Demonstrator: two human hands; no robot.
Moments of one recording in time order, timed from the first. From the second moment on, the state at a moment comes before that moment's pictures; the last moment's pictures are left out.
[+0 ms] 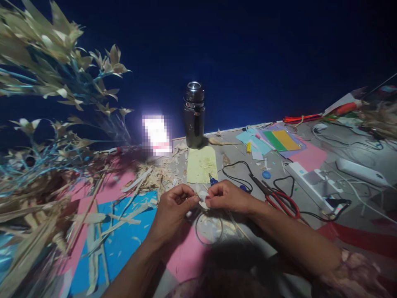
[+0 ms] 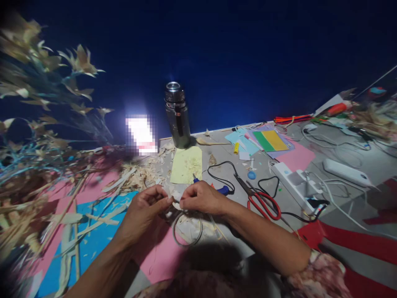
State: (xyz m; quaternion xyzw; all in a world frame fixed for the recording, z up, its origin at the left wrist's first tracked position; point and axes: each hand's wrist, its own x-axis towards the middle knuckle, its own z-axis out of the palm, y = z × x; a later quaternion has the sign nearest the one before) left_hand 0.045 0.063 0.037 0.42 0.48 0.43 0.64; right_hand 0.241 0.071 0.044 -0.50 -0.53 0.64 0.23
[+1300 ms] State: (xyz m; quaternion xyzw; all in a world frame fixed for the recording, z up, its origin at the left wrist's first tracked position) left_hand 0.028 0.055 0.021 0.55 0.38 0.59 0.45; right_hand 0.231 0.064 0.070 -0.48 -0.52 0.61 0.36
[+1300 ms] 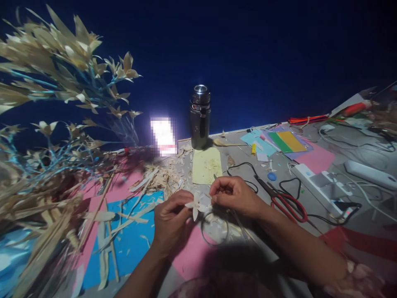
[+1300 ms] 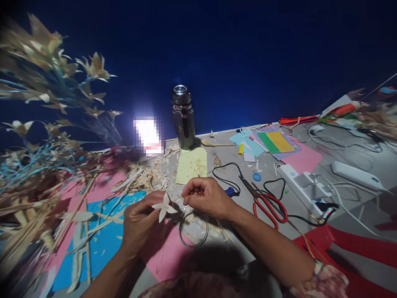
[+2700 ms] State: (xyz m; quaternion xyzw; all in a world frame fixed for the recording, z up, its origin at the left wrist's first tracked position) left_hand 0.010 0.032 0.039 0.83 0.28 0.48 0.10; right_hand 0.246 0.070 0.111 -0.42 -0.64 0.61 0.20
